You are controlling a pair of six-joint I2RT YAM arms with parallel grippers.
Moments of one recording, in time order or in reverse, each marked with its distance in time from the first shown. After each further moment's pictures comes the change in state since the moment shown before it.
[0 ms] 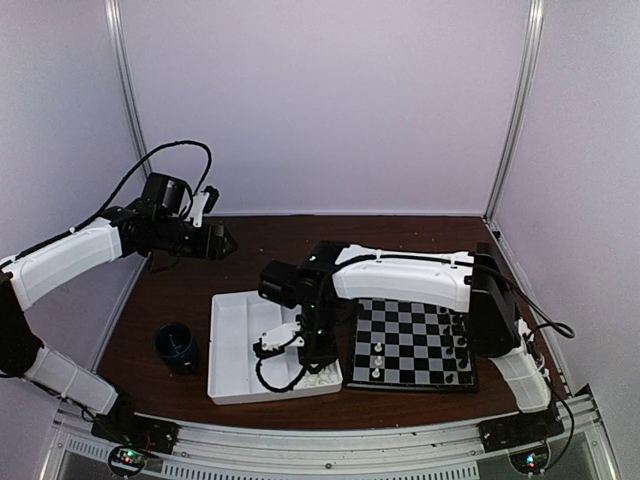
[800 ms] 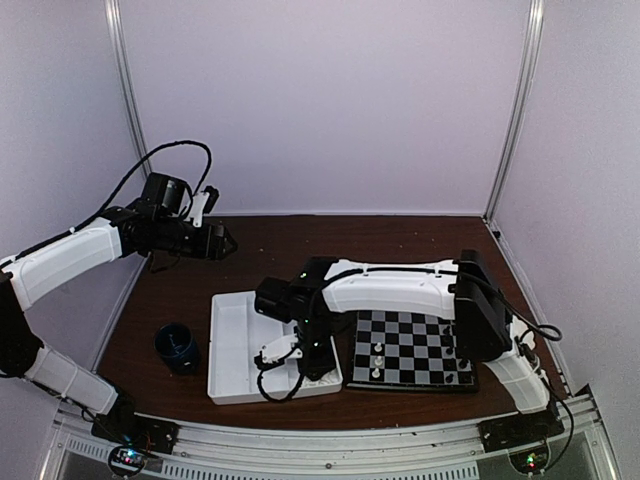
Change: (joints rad) left arm 0.001 0.000 0.000 0.000 0.002 0.000; right arm 0.019 0.048 -0.019 0.031 0.042 -0.002
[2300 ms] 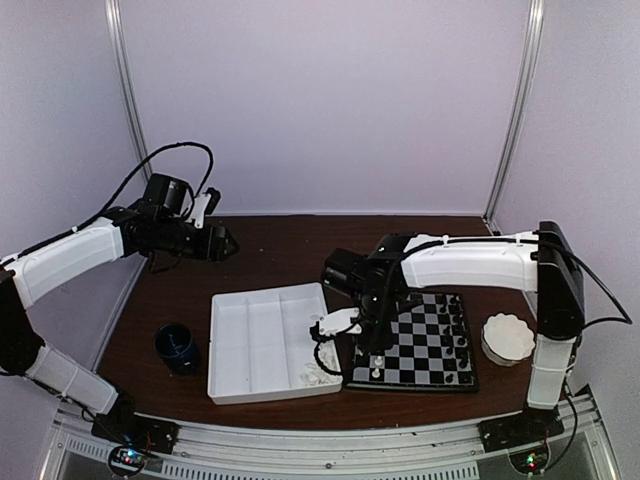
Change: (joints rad) left arm 0.000 0.011 0.000 0.000 0.018 -0.008; right arm -0.144 -0.425 -0.524 0.172 0.089 -0.007
